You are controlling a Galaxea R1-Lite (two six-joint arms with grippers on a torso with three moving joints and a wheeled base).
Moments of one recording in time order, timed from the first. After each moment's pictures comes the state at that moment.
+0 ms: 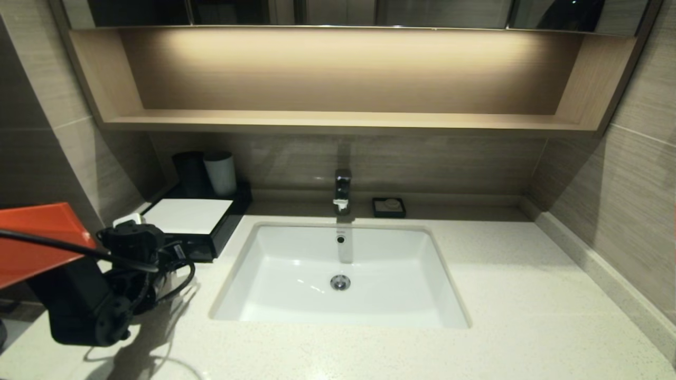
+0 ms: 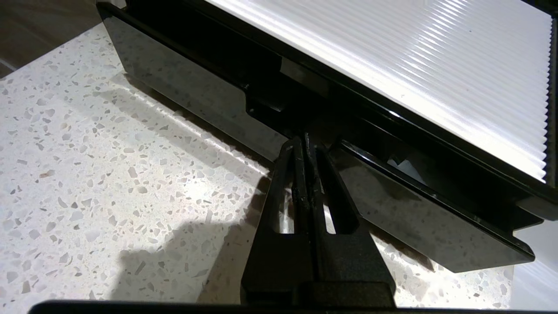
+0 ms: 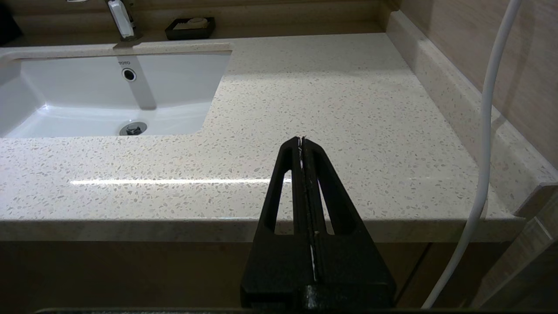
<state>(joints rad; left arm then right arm) 0.00 2.15 -0.59 -1.22 0.36 -0.30 0.00 0.00 0.00 -0.01 0.00 0.05</state>
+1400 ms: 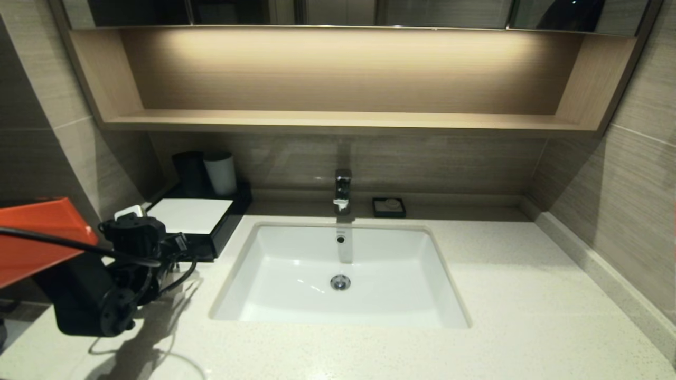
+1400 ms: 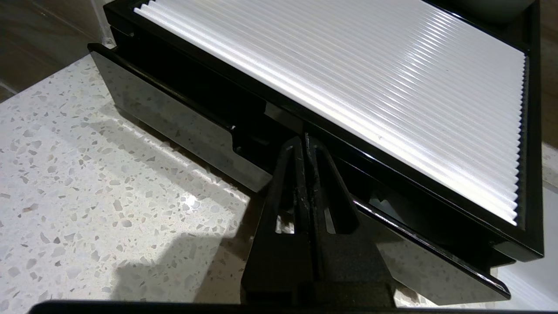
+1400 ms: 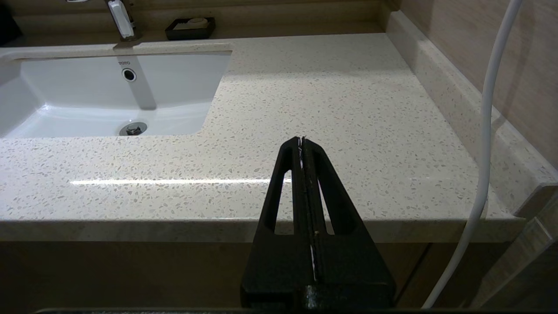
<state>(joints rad) 0.00 2.15 -0.65 -1.22 0.36 -0.30 0.00 0.00 0.00 -0.01 0.00 0.05</state>
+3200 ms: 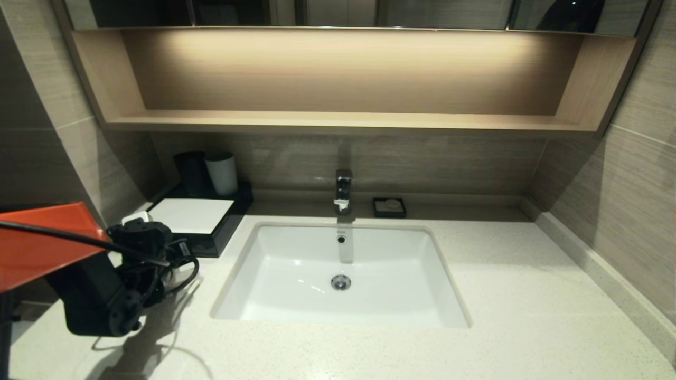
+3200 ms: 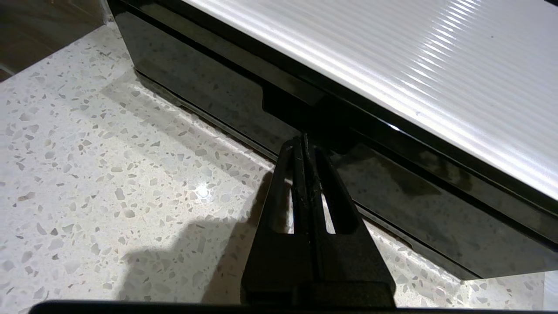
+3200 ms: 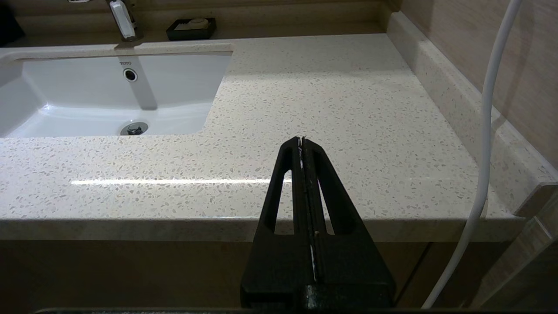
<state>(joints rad) 0.00 2.20 -0.67 -1.21 0.37 -0.28 0.00 0.00 0.00 -0.01 0.00 0.05</state>
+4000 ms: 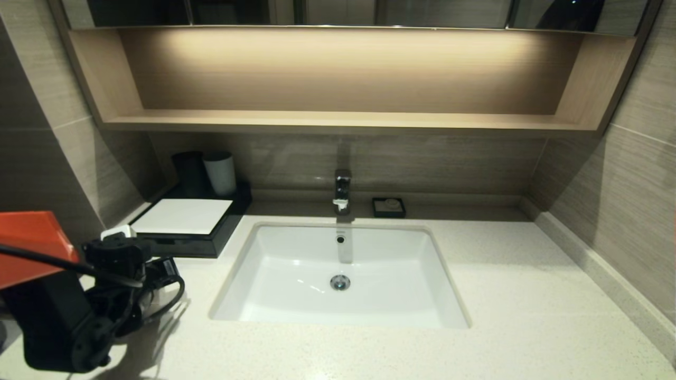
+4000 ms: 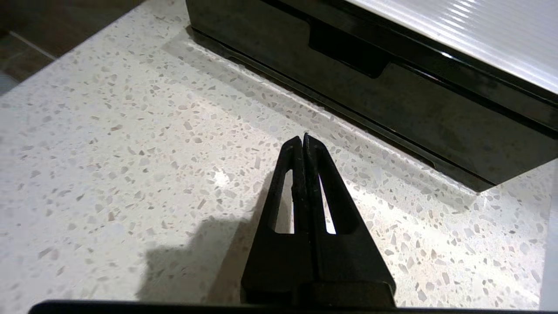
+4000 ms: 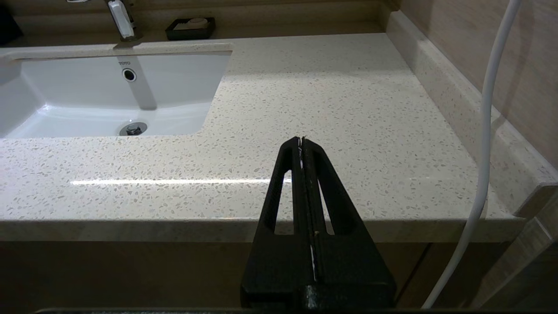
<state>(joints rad) 0.01 2.08 -0.42 -1.28 0.39 -0.25 0.00 0.00 0.00 -0.01 0.00 0.05</state>
